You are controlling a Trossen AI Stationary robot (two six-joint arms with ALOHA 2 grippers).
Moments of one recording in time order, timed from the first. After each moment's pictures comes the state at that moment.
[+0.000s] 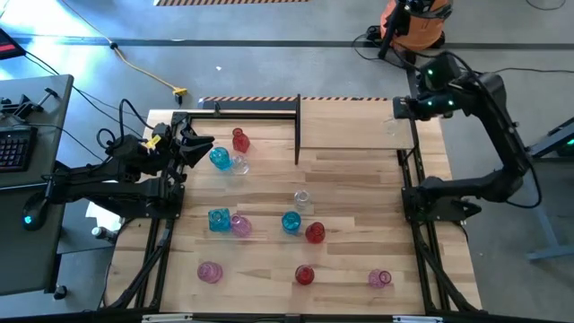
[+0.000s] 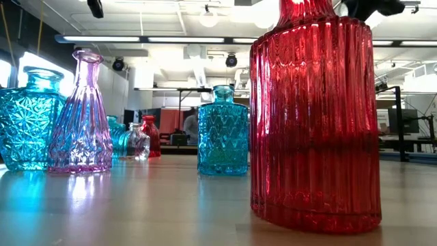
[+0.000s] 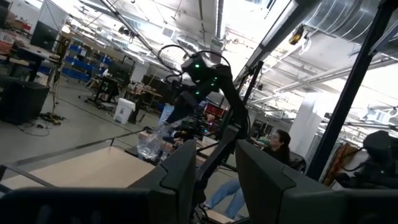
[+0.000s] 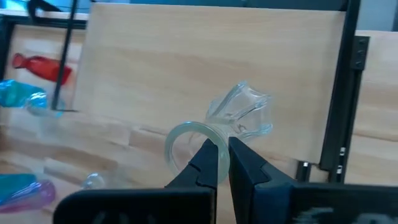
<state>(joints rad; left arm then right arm) 0.13 0.42 0.51 0.23 -0.07 -0.39 -0.93 1.19 1.70 -1.57 -0.05 0.52</state>
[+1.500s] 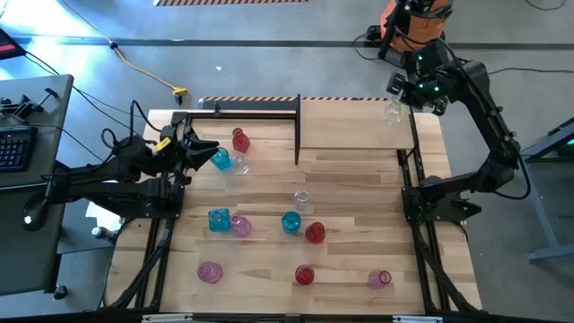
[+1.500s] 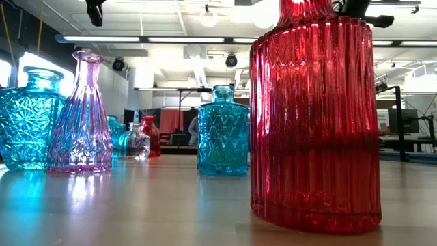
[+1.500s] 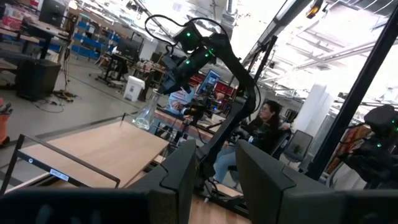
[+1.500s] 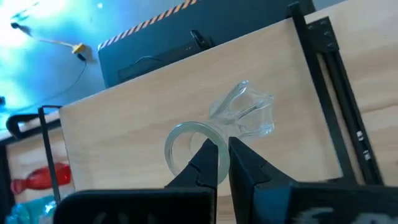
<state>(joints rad) 0.13 0.42 0.51 0.12 -0.07 -0.39 -1.03 1.30 1.70 -1.47 0.04 0.87</state>
